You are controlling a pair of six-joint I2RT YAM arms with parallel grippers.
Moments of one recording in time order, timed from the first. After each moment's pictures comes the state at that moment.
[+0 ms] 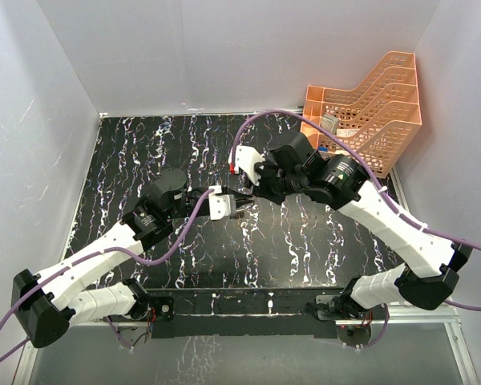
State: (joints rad) left arm -0.81 1.05 0.88 0.05 0.62 0.59; right arm 0.87 1.36 1.64 -1.00 -0.13 -0.45
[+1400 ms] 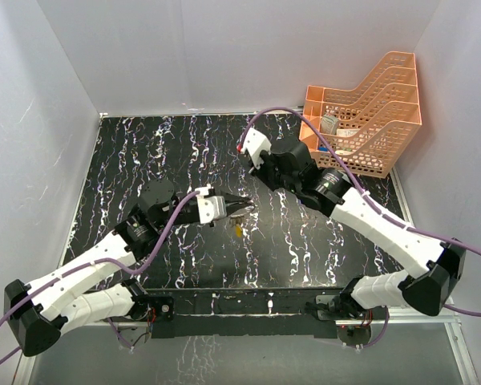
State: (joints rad) left arm -0.84 0.95 0.82 0.17 0.63 0.44; right arm 0.82 1.30 1.34 -0.54 0.12 -0.36
